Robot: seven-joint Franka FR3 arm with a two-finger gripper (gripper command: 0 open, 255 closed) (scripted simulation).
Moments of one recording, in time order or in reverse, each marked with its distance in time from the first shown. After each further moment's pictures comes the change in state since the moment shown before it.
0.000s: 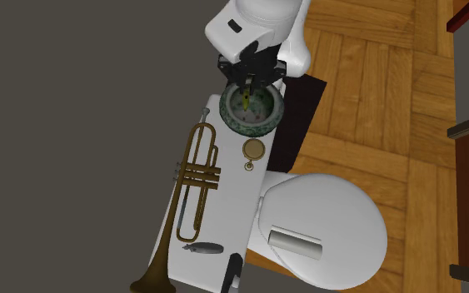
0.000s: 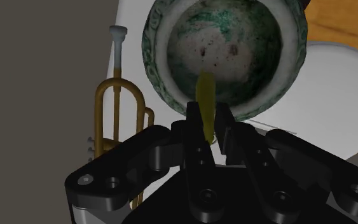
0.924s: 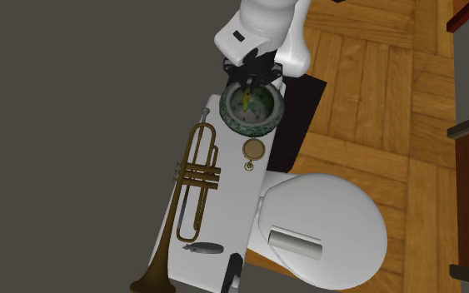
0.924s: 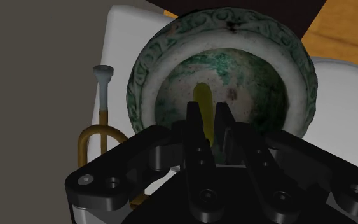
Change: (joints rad) arm 0.004 -0.191 -0.018 -0.268 -0.006 0.077 -0.011
